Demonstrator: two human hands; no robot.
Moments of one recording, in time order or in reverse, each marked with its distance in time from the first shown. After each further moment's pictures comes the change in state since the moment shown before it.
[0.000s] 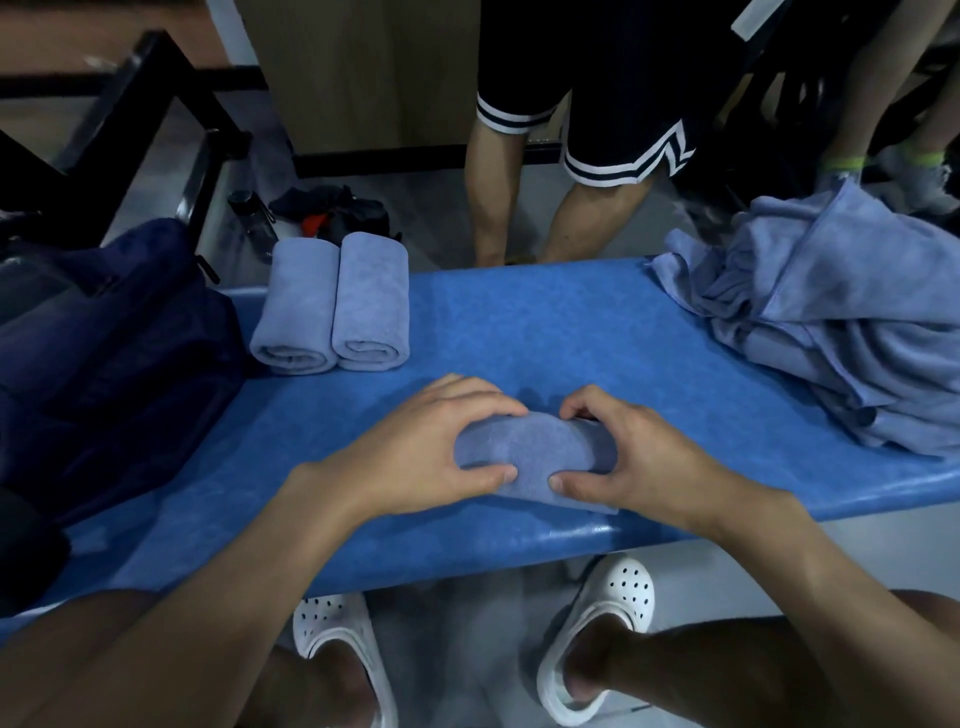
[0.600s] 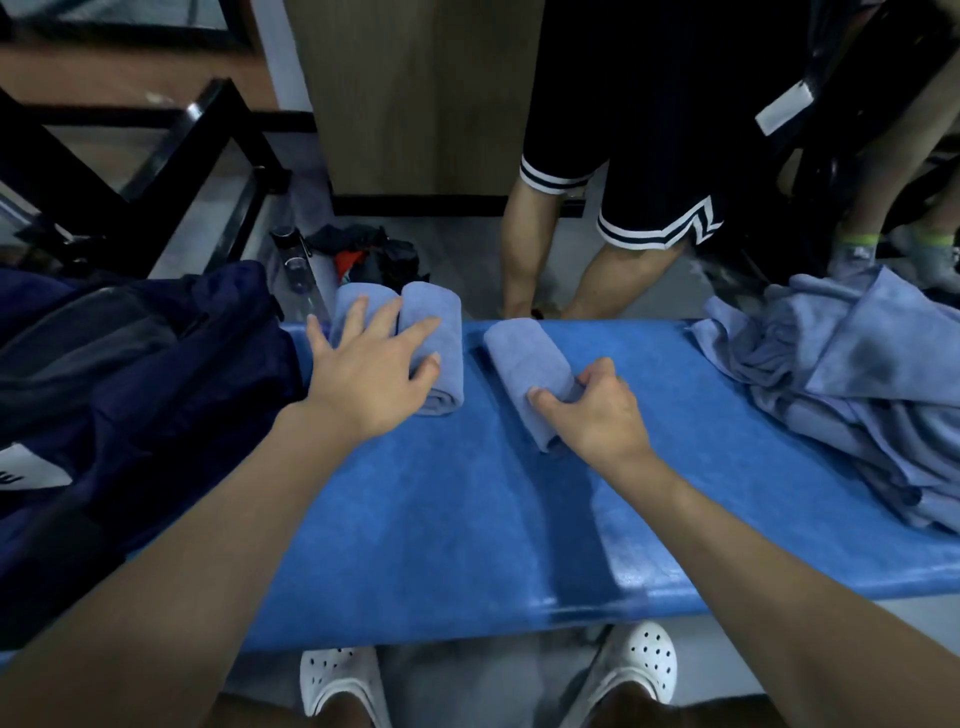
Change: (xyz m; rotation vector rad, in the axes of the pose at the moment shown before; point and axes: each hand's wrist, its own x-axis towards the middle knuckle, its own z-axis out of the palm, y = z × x) left_hand 0.016 -0.067 -0.088 0.562 0.097 -0.600; right_hand 0.109 -0.050 0.024 0.115 0.400 0.456
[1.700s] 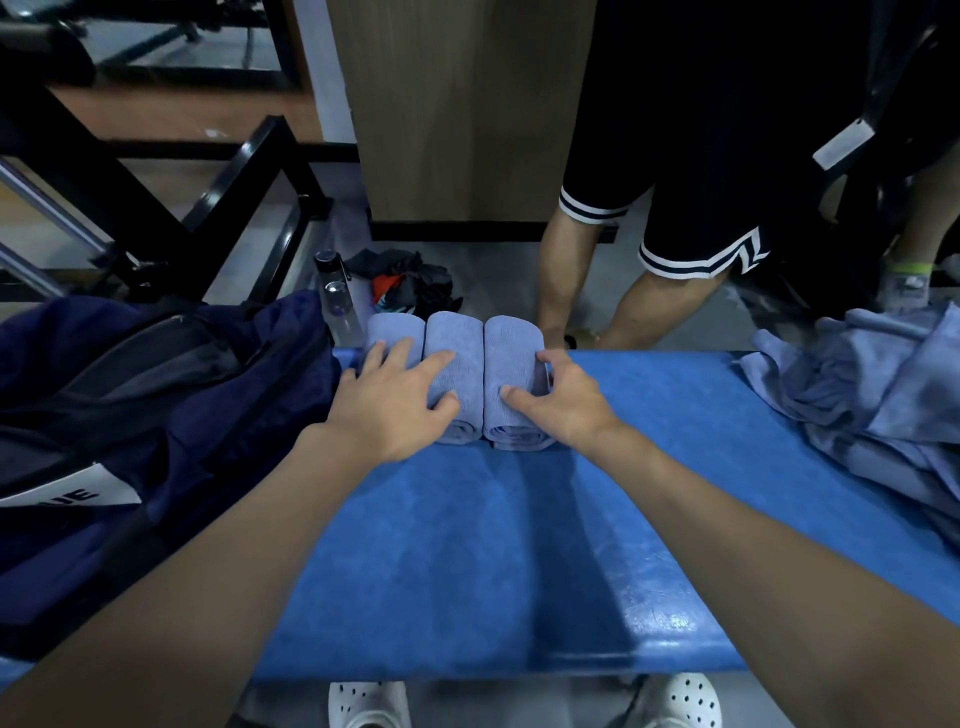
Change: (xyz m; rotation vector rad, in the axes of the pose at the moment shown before) left_hand -0.002 -0.028 -0.005 -0.046 -0.068 -0.022; right_hand 0.031 -0.060 0.035 0.170 -0.231 -0.177
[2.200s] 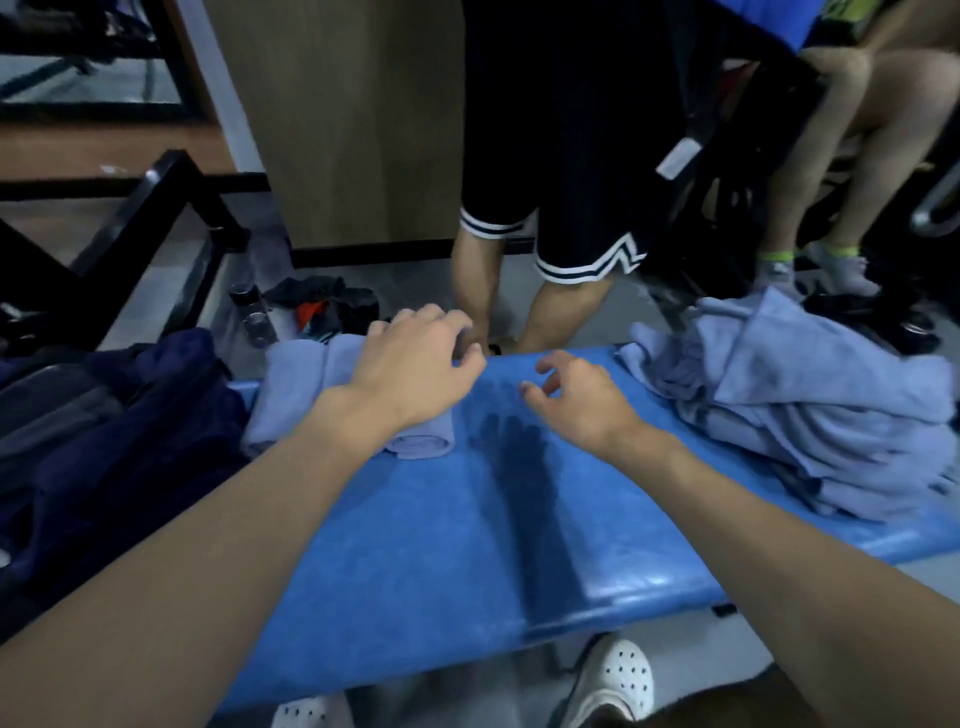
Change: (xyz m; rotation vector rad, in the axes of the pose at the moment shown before) left_hand 0.013 0.129 -0.046 -0.091 0.221 0.256; right_hand -0.049 0.036 -0.106 -0.295 0.153 0.011
